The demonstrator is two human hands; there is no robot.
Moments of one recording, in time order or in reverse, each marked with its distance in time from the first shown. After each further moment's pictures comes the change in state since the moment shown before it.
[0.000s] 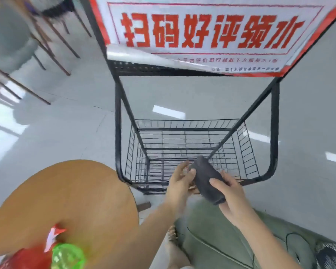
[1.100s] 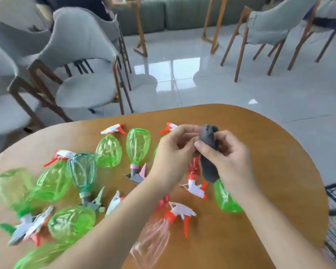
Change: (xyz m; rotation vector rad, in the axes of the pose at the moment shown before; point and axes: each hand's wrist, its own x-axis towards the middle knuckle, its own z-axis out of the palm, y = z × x) left_hand -0.278 -0.101 -0.458 -0.053 0.887 0.851; right_hand -0.133 0.356 0.391 -0.615 -1.097 -0.406
